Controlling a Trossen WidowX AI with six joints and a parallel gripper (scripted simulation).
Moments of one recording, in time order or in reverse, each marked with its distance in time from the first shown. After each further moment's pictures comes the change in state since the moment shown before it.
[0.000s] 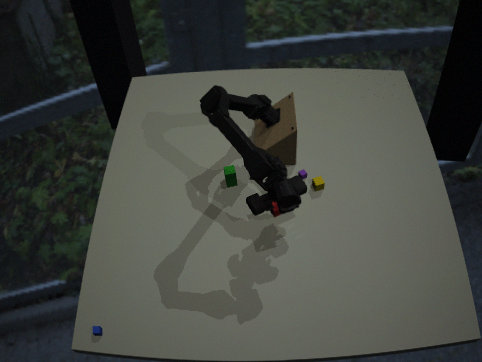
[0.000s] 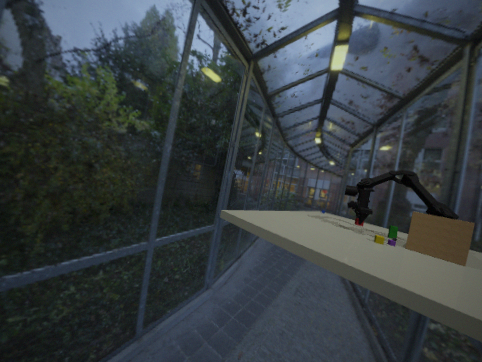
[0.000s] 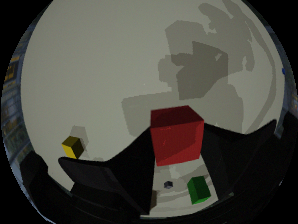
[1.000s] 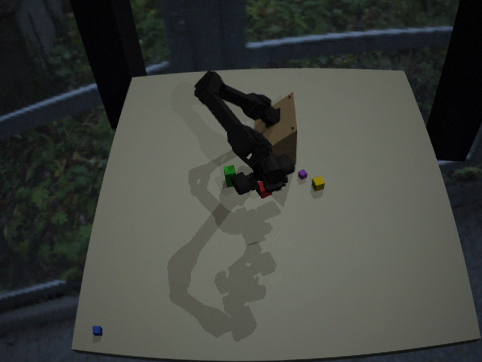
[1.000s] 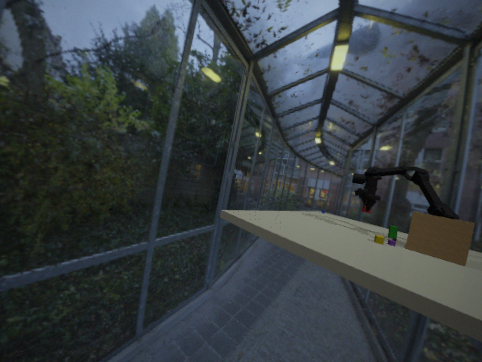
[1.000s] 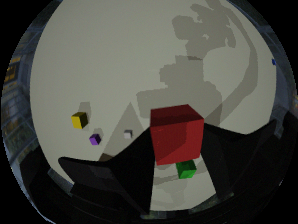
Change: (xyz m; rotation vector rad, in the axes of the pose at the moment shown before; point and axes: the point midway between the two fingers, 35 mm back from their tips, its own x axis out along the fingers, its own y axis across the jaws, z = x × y) arm -0.080 -0.026 -0.034 0.006 -0.017 0.012
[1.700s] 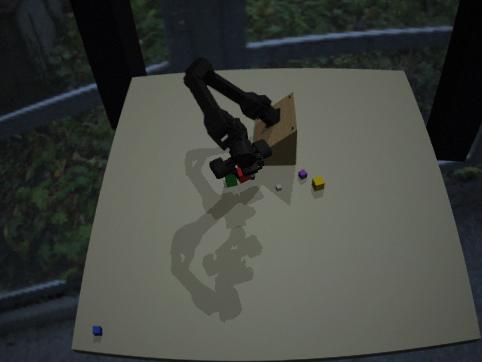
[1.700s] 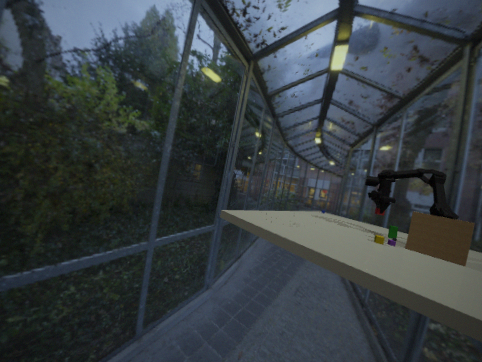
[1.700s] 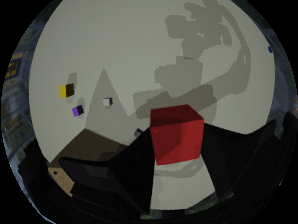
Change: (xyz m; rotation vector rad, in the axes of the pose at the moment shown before) arm -0.003 -0.033 -0.083 -0.027 -0.004 0.010
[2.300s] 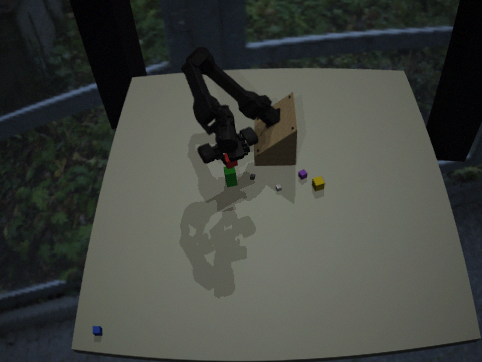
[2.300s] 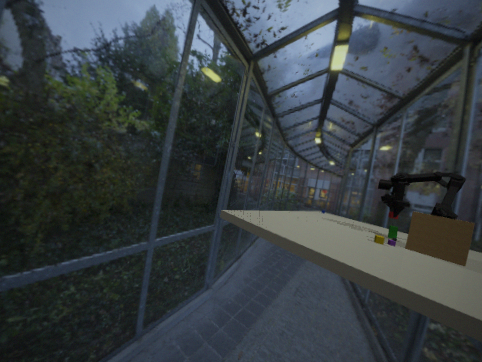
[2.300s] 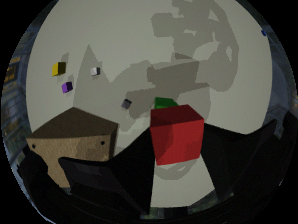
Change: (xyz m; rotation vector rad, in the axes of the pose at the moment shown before) arm 0.005 -0.008 -0.077 0.025 0.012 -0.015
